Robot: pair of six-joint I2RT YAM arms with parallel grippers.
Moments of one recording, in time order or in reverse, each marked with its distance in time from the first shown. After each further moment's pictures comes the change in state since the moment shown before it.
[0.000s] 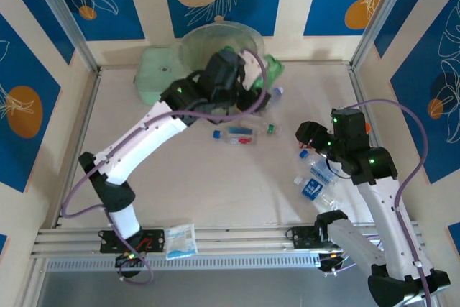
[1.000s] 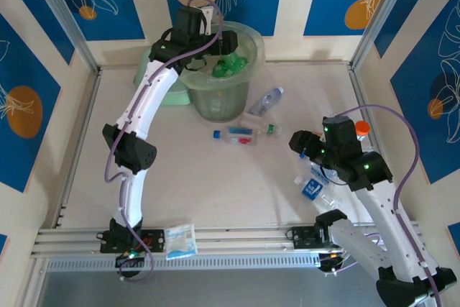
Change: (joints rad) left arm 0.412 0.351 0.321 0.076 0.240 -0.306; right arm 0.117 -0.035 -0.071 -0.010 0.038 0.043
